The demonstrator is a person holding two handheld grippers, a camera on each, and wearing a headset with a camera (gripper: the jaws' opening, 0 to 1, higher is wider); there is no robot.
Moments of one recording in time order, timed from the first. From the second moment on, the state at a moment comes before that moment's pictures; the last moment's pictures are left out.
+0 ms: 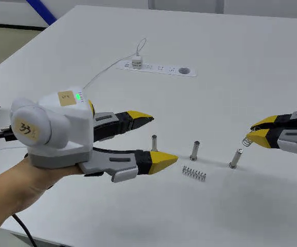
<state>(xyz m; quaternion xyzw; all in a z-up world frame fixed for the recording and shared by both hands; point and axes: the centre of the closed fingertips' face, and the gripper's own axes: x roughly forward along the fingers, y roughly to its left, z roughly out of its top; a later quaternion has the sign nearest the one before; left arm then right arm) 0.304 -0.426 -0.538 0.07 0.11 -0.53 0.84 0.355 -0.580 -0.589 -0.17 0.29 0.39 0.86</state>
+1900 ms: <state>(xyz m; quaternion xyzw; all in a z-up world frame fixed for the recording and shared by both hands) 0.294 -0.404 -0.561 0.03 0.16 -0.51 0.84 0.358 -0.577 -0.615 -0.18 0.37 0.36 0.84</state>
